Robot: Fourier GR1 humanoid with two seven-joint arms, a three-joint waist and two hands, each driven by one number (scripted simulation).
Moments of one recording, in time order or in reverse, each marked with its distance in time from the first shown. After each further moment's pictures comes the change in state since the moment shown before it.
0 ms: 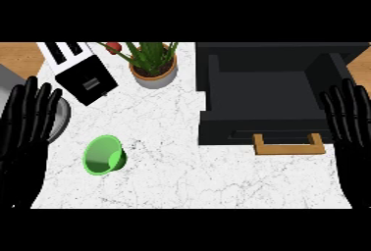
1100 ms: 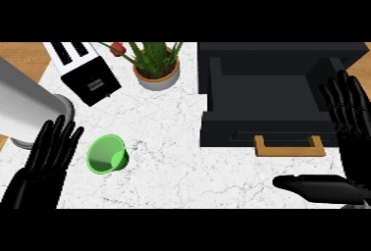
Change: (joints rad) left arm 0.235 -0.046 0.031 0.122 0.284 -0.185 -0.034; right arm -0.058 -0.039 -0.061 0.080 0.023 0.065 -0.013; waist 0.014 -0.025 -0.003
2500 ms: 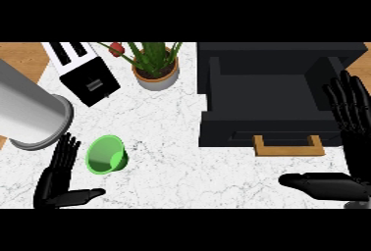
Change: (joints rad) left arm -0.250 0.096 0.244 1.025 -0.196 -0.057 -0.602; right arm -0.004 0.008 -0.055 0.031 -0.010 0.065 -0.028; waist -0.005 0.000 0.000
